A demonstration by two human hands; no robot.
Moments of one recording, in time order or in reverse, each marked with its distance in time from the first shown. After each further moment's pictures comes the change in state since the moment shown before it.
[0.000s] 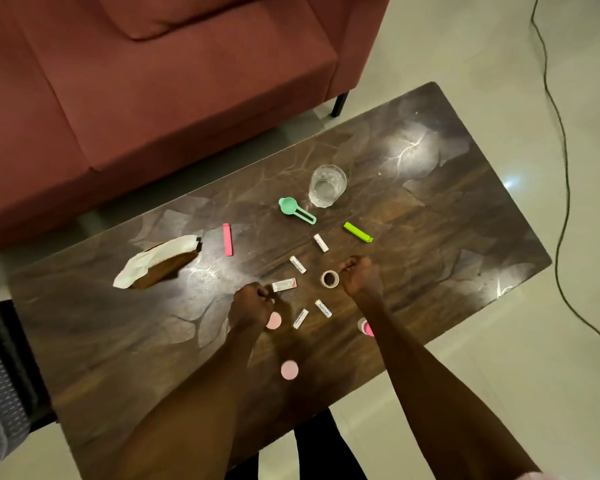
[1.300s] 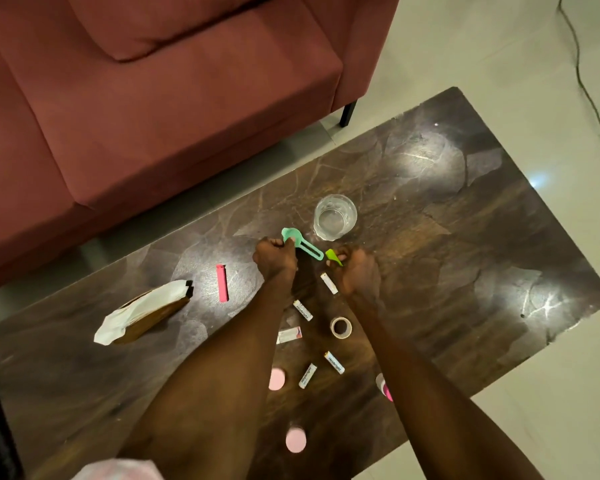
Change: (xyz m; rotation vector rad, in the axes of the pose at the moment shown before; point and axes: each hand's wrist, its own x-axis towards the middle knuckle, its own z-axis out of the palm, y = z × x) left_hand 0.143 0.142 0.020 -0.612 0.222 -0.141; right_hand 0.086 -0.059 0.015 -0.031 0.080 -0.264
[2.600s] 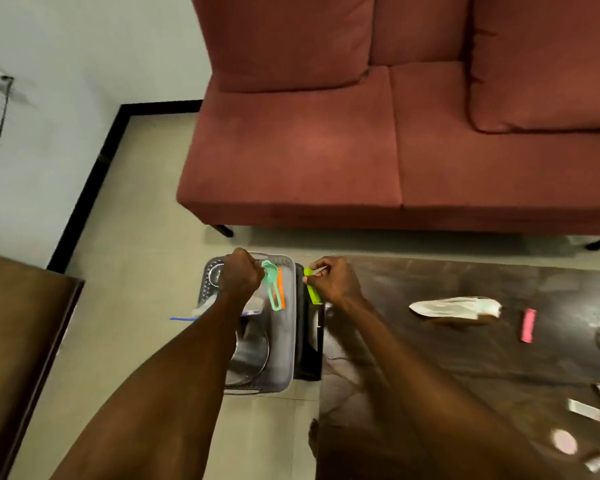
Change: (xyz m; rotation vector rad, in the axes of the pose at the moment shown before) left_hand 0.056 -0.172 -0.737 0.404 0.387 0.087; right_hand -0.362 -0.425 0.384 0.000 -0.539 -0.484
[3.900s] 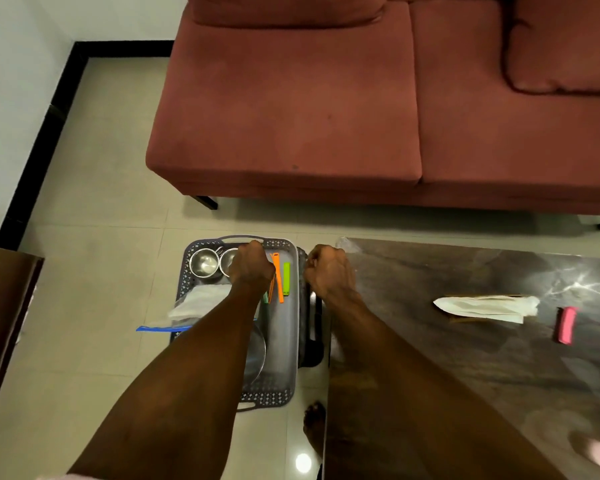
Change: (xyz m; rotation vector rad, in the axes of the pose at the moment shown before) left_hand 0.077 -0.029 0.097 0.277 -0.128 0.055; right_hand 0.062 0.026 0.065 -0.351 0.087 -0.048
